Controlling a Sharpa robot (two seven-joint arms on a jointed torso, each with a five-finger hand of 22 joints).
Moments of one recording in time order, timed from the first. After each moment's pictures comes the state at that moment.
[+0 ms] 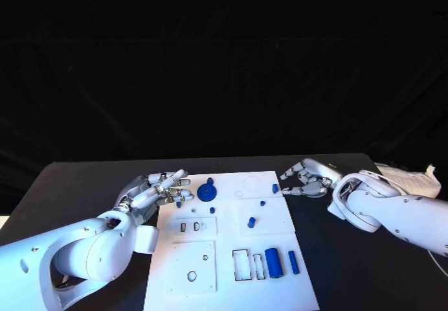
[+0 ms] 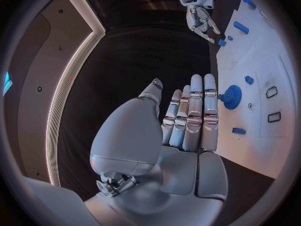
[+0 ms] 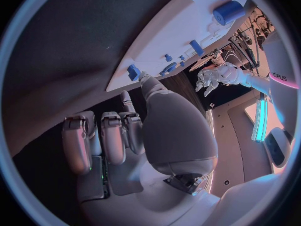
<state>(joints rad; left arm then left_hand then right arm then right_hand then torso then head) 1.17 -0.94 -0.02 1.75 0.07 -0.41 0.42 1.37 -0.02 0.06 0.16 0.12 0.99 0.20 0.10 0.07 1.11 0.15 0.08 0.07 1.23 0.08 0.19 0.21 0.17 1.10 0.19 0.27 0.09 1.17 -0.99 0.02 1.38 -1.26 -0.36 0.11 1.33 -0.14 0.15 0.12 0.21 1.00 0.15 0.07 0.07 1.46 0.06 1.54 1.31 1.47 -0.01 1.56 1.31 0.02 1.46 0.10 1.56 1.31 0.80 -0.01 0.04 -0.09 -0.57</state>
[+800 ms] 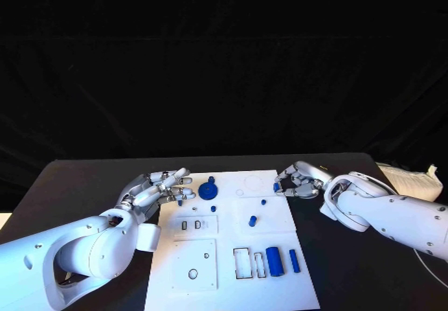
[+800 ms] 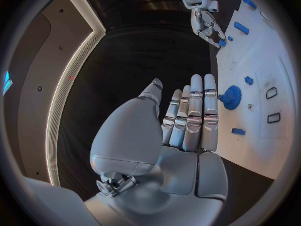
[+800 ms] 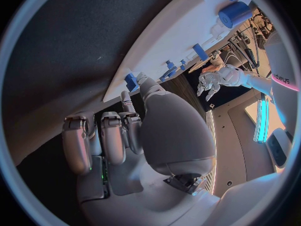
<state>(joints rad) 1.17 -0.94 -0.02 1.75 0.07 -0.41 0.42 1.37 -0.02 0.06 0.16 0.12 0.99 0.20 0.10 0.07 1.11 0.15 0.08 0.07 1.23 0.08 0.19 0.21 0.17 1.10 0.19 0.27 0.09 1.16 -0.92 0.02 1.32 -1.26 -0.35 0.12 1.36 -0.12 0.15 0.11 0.20 1.01 0.15 0.07 0.07 1.46 0.06 1.54 1.31 1.47 -0.01 1.56 1.31 0.02 1.46 0.10 1.56 1.31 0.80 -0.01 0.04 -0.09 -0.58</state>
